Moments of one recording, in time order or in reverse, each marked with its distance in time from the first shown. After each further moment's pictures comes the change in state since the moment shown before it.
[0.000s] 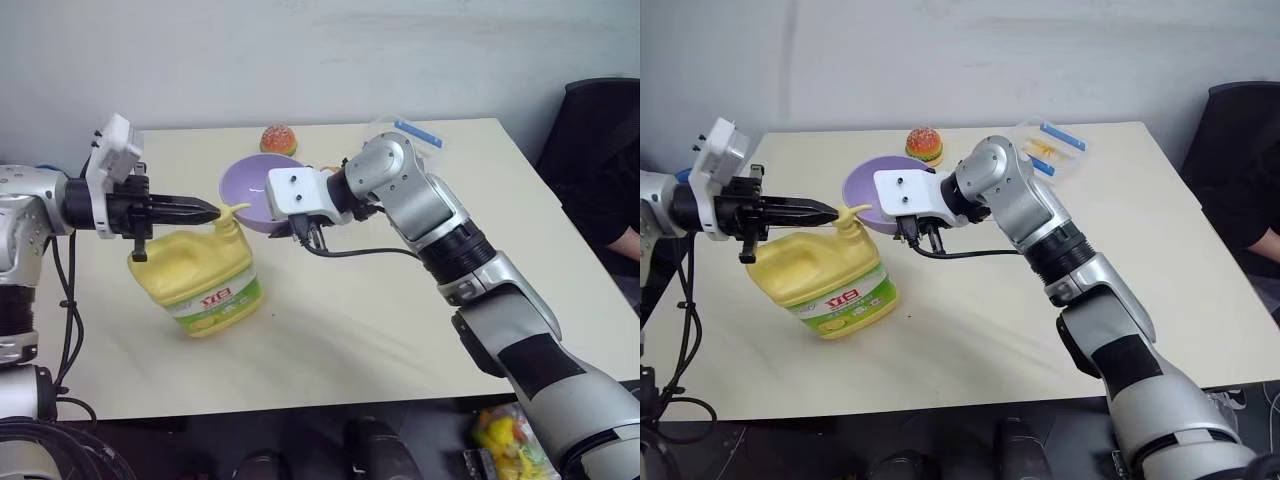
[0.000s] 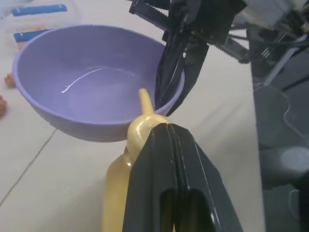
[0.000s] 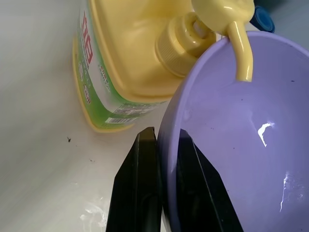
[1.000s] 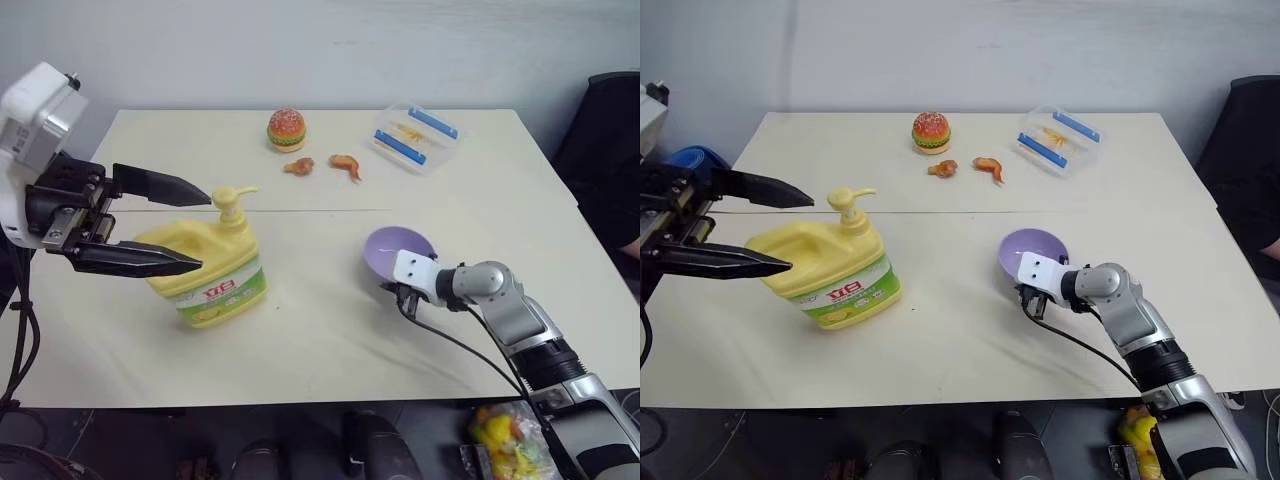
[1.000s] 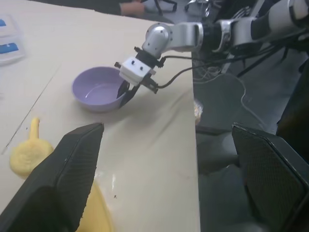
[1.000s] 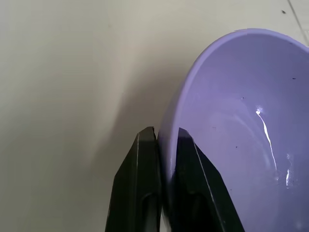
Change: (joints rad) left arm 0.116 0.219 0.176 -0.391 -0.280 0.131 -0.029; right arm 0.695 -0.330 -0.176 -0.153 -0.016 -0.011 -0.392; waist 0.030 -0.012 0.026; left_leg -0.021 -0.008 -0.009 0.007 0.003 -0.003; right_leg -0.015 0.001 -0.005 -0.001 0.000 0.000
